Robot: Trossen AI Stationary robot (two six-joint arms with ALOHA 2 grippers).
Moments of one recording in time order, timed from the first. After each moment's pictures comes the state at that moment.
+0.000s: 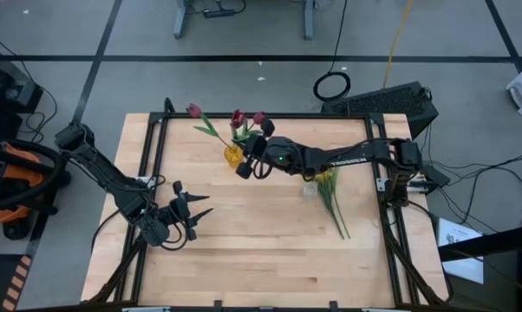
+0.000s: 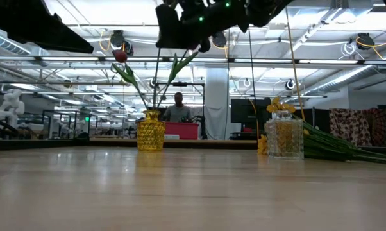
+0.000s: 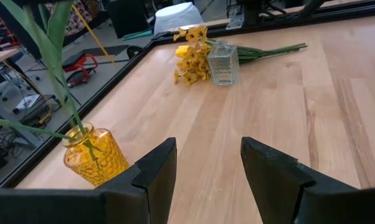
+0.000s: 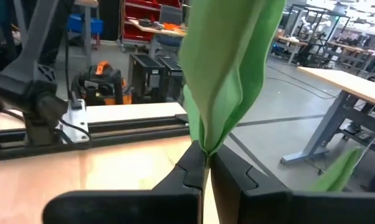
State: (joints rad) left arm -0.78 1.05 0.48 -0.11 -1.05 -0.39; right arm -0.08 1.86 1.33 0.40 0.42 -0.11
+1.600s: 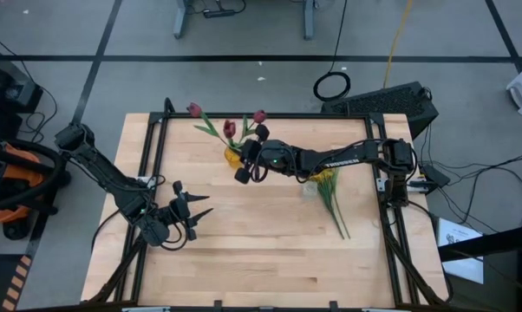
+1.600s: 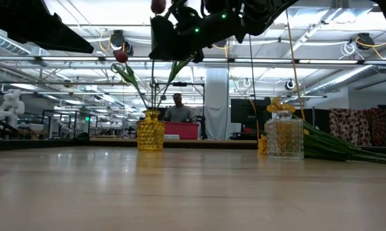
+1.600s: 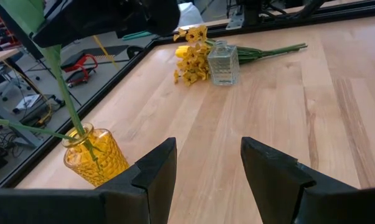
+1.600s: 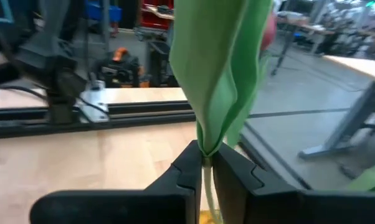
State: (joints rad) left arm -0.78 1.05 0.48 -0.11 -1.05 -0.39; right arm -0.09 1.91 1.33 0.41 0.33 -0.09
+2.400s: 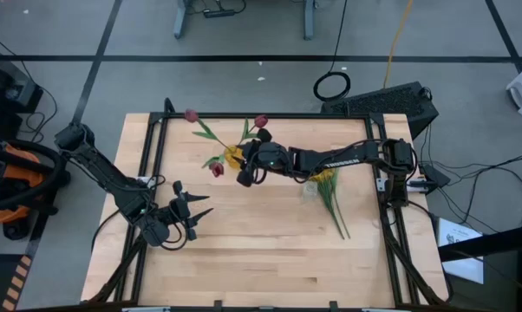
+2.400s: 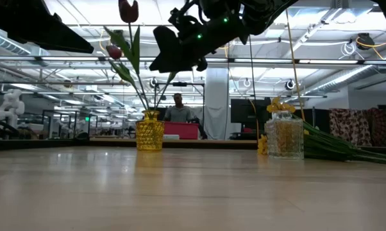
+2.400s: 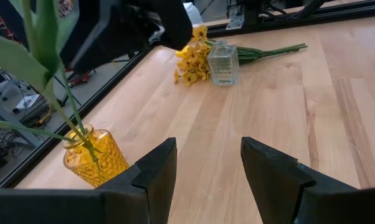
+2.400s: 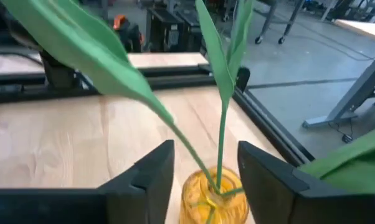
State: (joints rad) left arm -0.78 1.05 0.48 -0.11 -1.05 -0.39; right arm -0.08 1.91 1.33 0.26 0.34 -0.02
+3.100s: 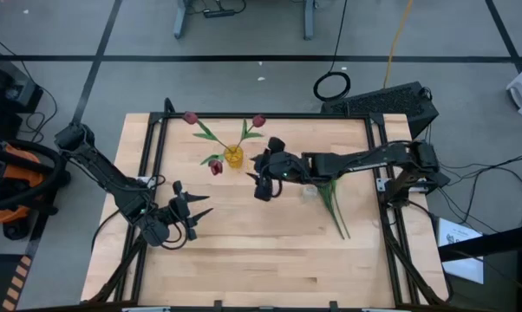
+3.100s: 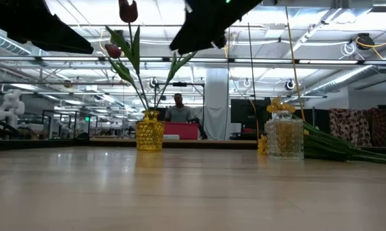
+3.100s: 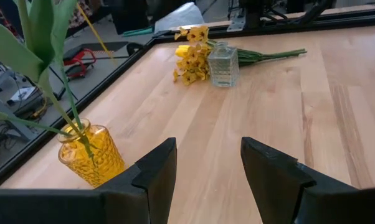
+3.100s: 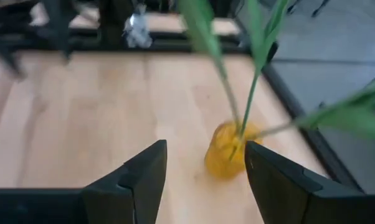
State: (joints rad) left arm -0.78 1.05 0.48 -0.11 -1.05 -0.44; right arm 0.04 1.71 1.33 -0.15 0.34 0.01
